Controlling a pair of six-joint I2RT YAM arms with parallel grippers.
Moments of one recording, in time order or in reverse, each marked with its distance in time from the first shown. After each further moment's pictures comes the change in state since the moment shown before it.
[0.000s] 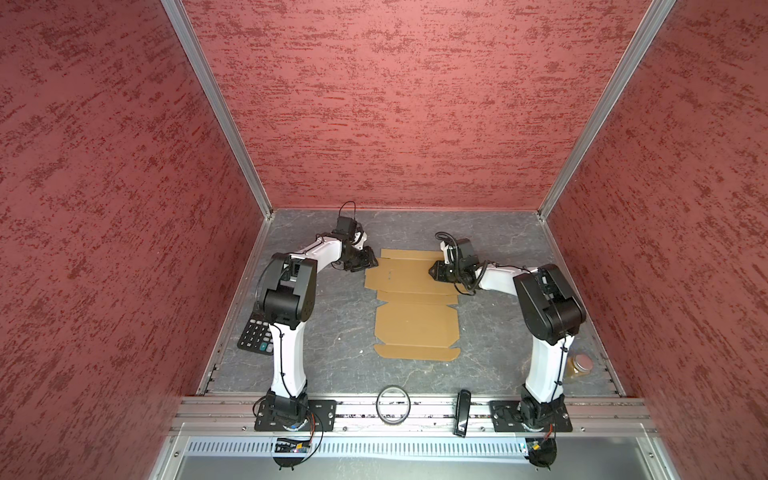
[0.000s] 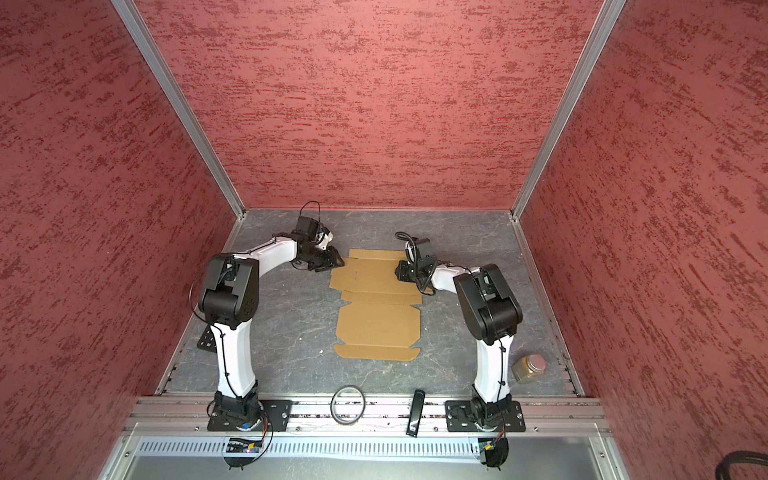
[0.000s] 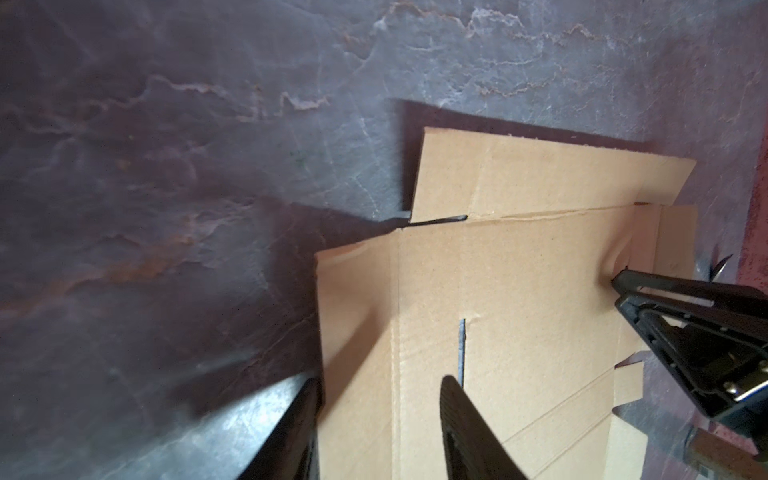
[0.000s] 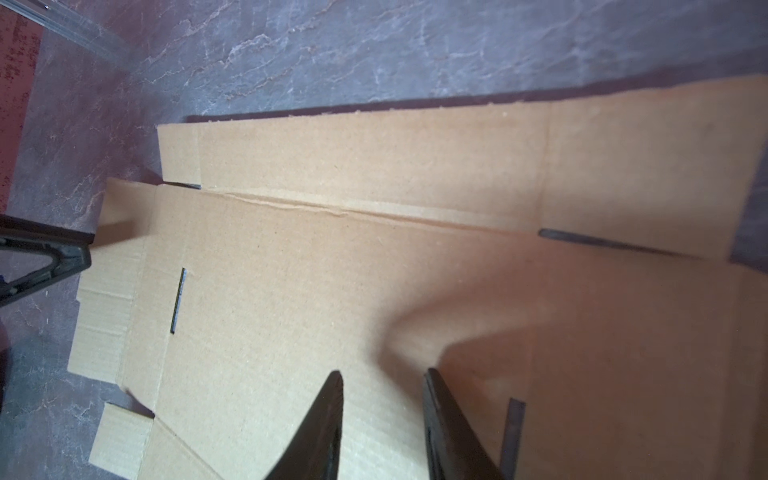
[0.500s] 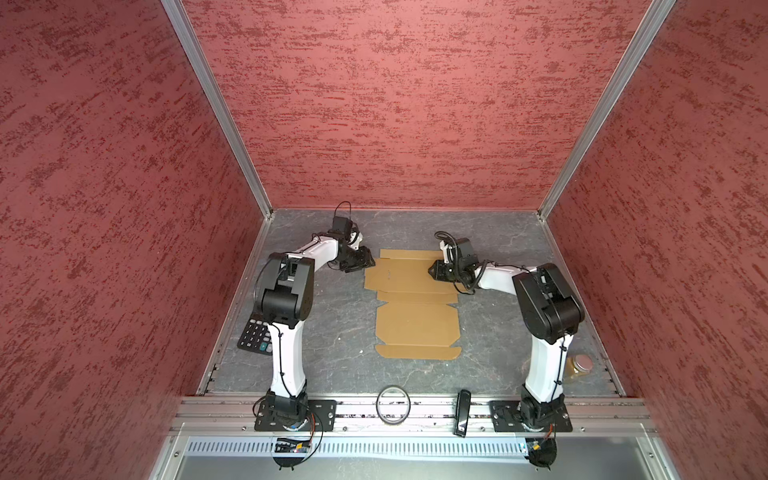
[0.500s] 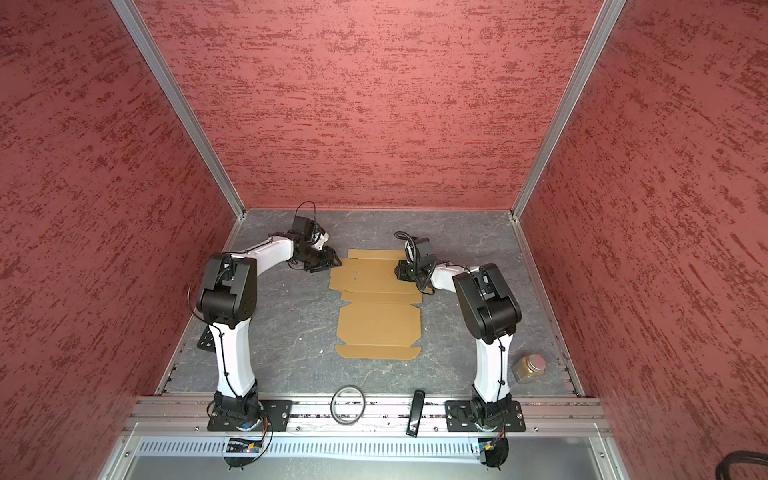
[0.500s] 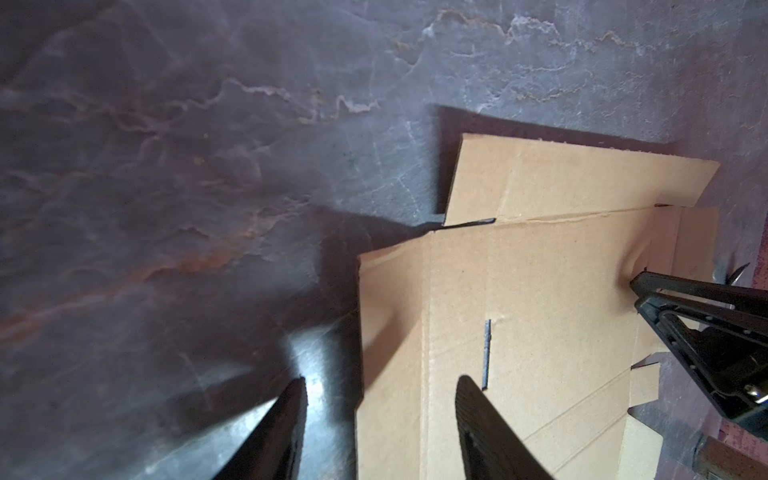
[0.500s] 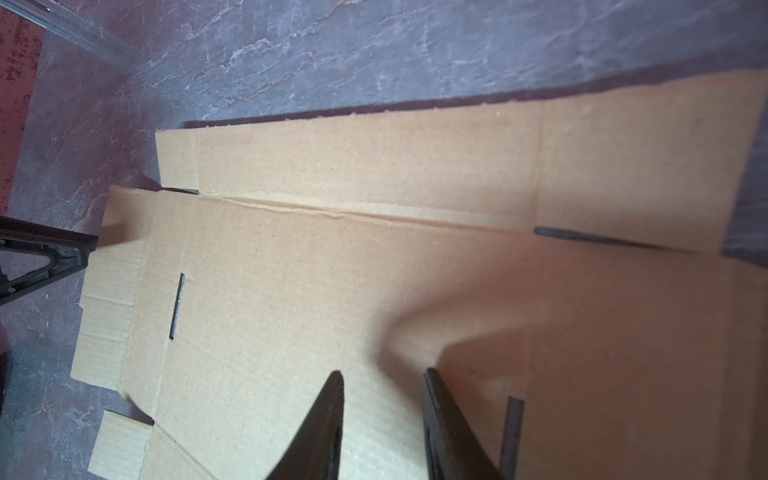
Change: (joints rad) left arm 0.025 0.007 0.000 -0.015 -0.008 0.015; right arm 0.000 0.006 0.007 0.000 0.000 0.000
